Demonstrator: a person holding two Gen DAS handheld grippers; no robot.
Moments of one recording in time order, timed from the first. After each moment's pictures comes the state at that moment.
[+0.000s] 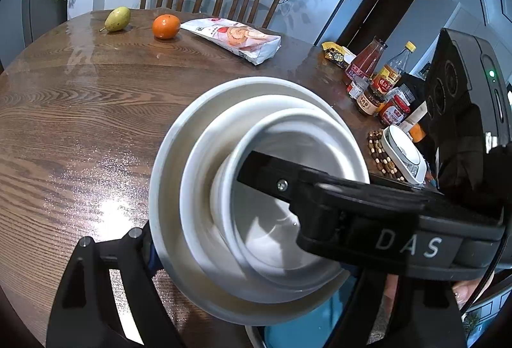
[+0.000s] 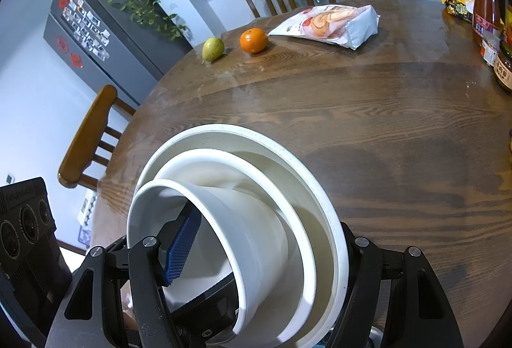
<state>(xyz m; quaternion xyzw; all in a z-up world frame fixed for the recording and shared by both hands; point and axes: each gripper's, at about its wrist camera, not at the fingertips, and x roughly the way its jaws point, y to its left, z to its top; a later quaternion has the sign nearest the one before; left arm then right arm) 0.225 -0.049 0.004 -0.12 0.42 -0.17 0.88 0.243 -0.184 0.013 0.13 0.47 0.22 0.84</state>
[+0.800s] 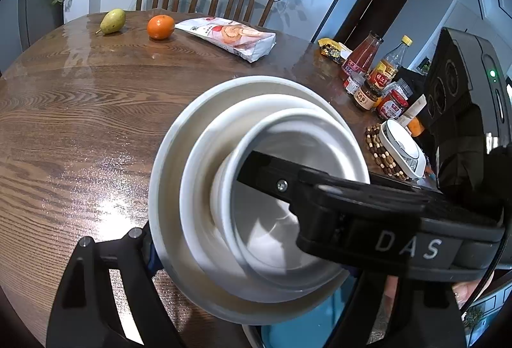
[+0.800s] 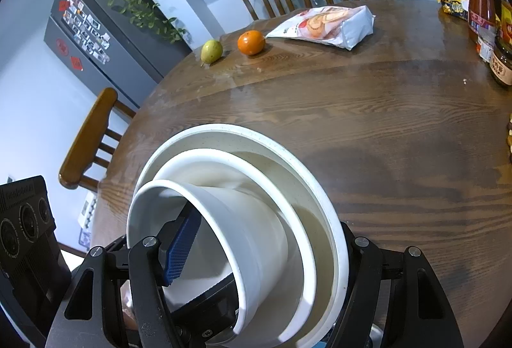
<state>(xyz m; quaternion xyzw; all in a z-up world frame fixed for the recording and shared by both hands) 0.223 -0.056 0.003 -0.11 0.42 -0.18 0.88 0.240 -0.192 0.010 0.13 0.47 0.22 0.85</state>
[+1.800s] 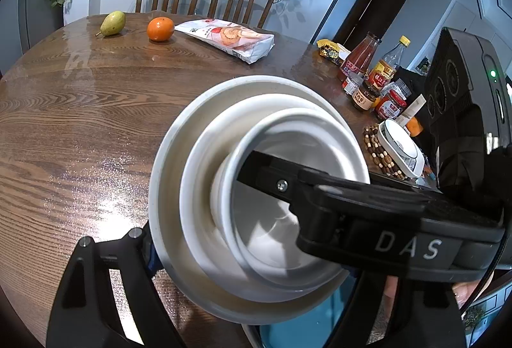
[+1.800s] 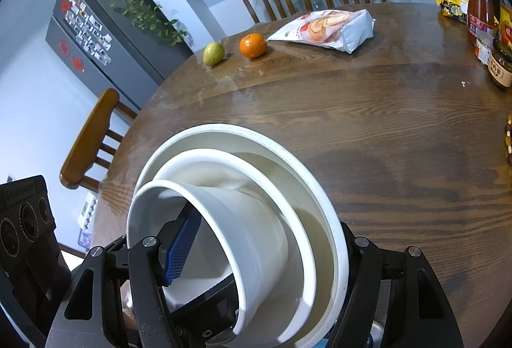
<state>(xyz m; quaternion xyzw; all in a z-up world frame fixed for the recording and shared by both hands) 0.222 -0.053 0.007 -0.11 0.42 -0.18 0.88 0.239 -0.193 0.015 0.13 0.46 0.23 0.85</state>
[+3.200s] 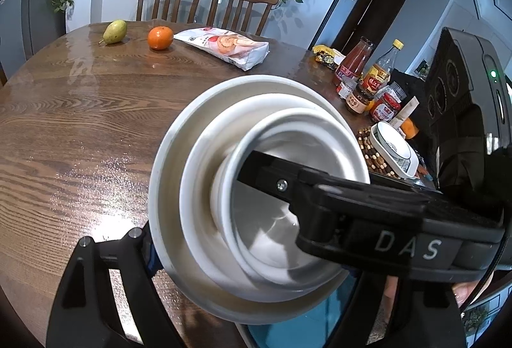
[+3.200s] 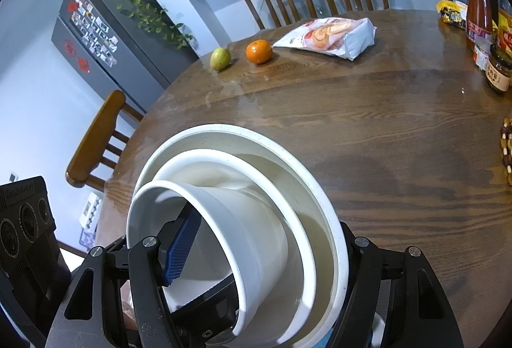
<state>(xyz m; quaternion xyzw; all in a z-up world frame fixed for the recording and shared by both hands) 0.202 -0.055 0.020 -0.11 0.41 -0.18 0.89 0.226 -0.195 0.027 0.12 0.45 0.23 0.86</state>
